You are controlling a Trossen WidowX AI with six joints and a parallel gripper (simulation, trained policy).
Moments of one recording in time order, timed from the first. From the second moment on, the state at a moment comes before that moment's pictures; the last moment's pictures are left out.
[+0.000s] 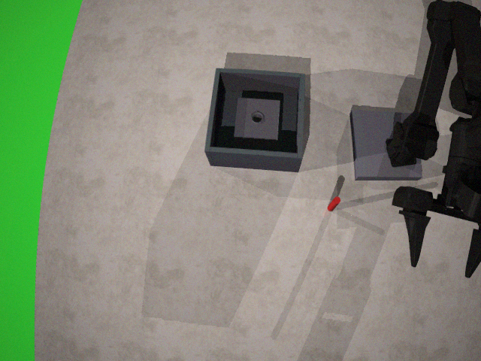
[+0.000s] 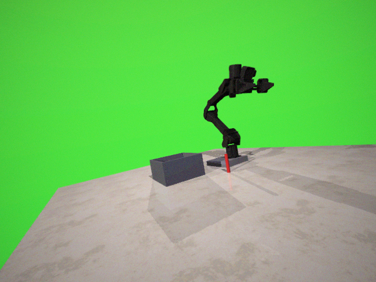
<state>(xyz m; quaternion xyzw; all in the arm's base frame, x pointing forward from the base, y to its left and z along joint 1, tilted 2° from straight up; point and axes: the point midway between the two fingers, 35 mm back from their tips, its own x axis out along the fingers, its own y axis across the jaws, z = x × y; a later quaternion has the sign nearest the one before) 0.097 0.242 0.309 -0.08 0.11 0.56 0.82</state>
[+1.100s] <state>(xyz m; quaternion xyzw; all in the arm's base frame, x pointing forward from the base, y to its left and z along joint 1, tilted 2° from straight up) 0.164 0.157 0.198 0.12 0.48 0.17 0.85</state>
